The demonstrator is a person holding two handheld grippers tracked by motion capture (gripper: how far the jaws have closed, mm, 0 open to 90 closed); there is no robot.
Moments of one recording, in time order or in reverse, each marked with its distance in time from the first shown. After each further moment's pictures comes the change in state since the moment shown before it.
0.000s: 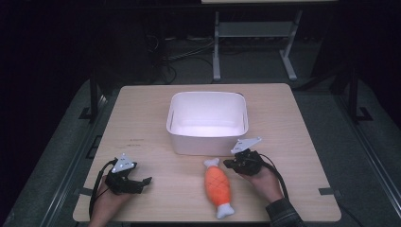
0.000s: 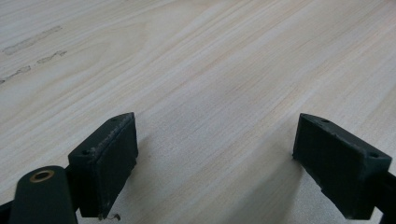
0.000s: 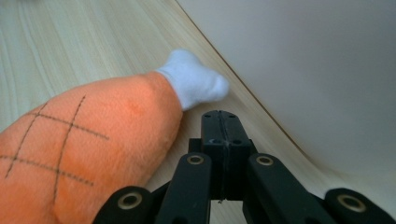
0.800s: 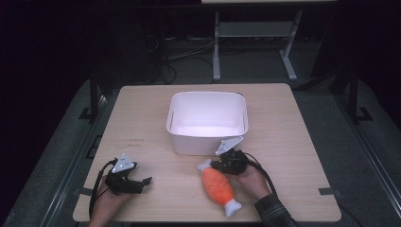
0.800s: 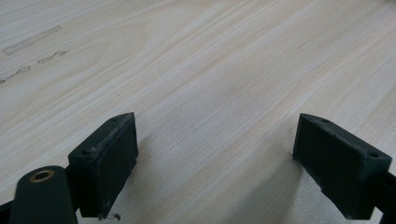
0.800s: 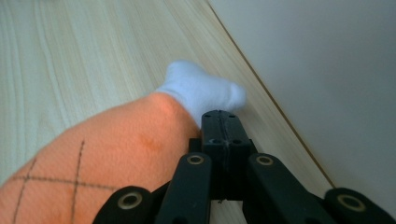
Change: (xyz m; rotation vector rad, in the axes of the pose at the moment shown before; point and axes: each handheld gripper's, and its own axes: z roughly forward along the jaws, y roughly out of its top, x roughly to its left) left arm 0.000 0.000 0.000 0.000 0.000 0.000; right arm 0.015 0.023 0.032 0.035 0.059 -0.091
